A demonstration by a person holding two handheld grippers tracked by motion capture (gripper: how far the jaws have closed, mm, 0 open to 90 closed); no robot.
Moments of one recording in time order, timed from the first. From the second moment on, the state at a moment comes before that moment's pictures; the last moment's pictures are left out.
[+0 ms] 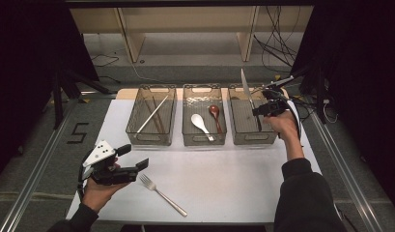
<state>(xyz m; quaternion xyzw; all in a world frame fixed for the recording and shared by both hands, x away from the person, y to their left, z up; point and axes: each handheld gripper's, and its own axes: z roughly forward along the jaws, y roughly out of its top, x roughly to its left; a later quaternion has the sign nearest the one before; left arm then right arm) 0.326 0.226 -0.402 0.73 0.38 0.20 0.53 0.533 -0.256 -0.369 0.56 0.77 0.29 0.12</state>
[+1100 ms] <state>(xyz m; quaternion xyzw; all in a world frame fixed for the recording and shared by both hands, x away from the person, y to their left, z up) 0.326 0.227 -0.402 0.73 0.39 0.20 0.52 0.495 -0.215 -0.358 0.48 0.80 0.33 0.14</state>
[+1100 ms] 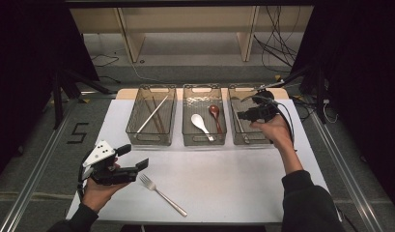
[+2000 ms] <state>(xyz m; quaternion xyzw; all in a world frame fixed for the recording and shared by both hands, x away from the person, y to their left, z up) 0.326 0.213 -0.409 0.78 0.35 0.15 0.49 0.401 -0.187 -0.389 0.40 0.83 0.37 0.10</state>
